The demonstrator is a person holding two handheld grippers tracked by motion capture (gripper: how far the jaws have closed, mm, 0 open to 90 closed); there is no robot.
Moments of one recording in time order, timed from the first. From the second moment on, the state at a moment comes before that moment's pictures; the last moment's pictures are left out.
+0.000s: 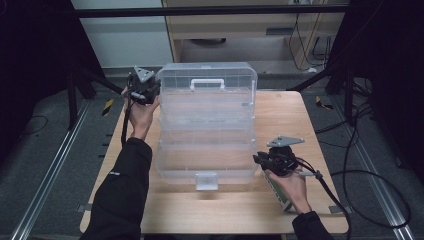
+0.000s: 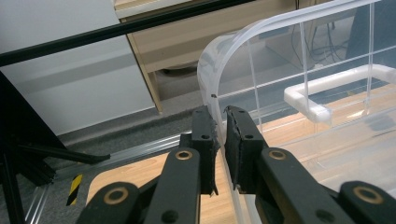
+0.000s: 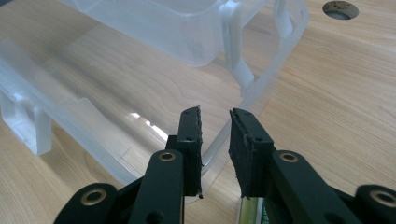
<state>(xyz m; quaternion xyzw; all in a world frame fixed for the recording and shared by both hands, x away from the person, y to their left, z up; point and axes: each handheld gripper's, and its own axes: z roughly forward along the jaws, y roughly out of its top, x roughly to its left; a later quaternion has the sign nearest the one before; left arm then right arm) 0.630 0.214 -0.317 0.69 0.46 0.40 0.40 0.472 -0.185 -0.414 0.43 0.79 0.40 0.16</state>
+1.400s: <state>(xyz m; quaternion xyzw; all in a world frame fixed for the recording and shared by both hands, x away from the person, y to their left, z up) 0.608 0.236 -0.332 0.70 0.46 0.38 0.39 0.472 -0.186 -0.415 0.43 0.79 0.40 0.17</state>
